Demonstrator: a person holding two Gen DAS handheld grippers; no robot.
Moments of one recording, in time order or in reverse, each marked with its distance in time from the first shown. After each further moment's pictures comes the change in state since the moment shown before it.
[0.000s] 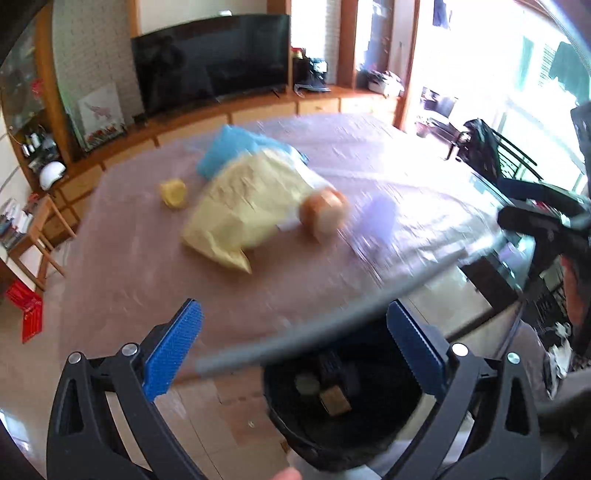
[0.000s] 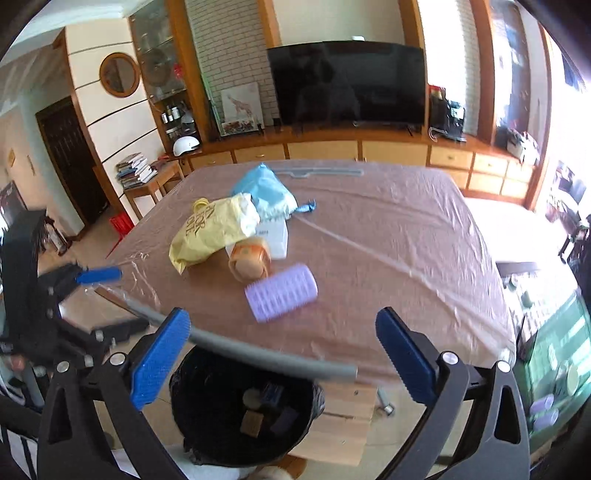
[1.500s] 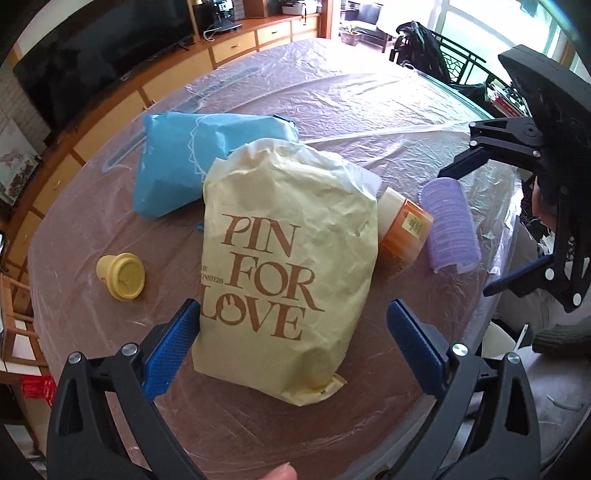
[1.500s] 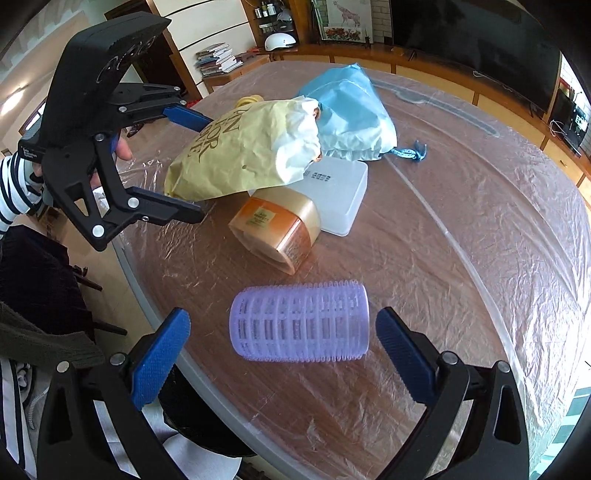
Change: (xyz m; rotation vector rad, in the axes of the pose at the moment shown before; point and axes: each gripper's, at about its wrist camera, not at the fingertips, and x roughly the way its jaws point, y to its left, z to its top) left arm 0.115 0.039 0.077 0.355 0.316 -0.205; right arm 0.141 0.005 0.029 -0.283 0.408 0.313
